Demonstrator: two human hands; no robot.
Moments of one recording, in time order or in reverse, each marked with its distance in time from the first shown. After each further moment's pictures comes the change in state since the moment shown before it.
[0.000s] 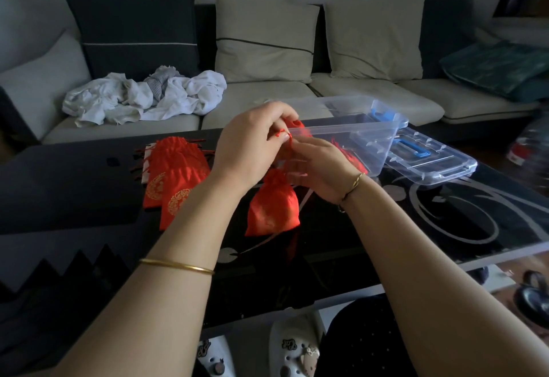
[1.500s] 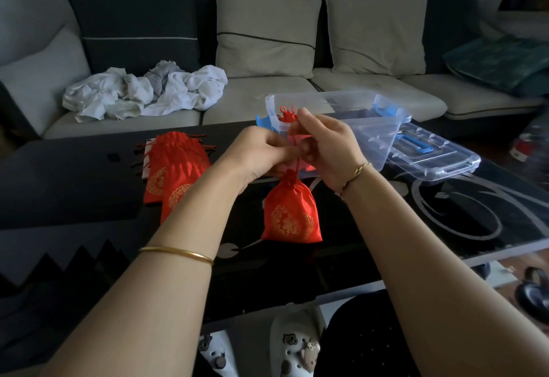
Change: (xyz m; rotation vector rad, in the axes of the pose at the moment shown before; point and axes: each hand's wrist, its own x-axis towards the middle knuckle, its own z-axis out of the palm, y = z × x) left_hand -0.001 -0.009 0.011 -0.502 -0.355 -0.574; right_hand 0.005 -0.007 0.001 0.018 0.206 -0.217
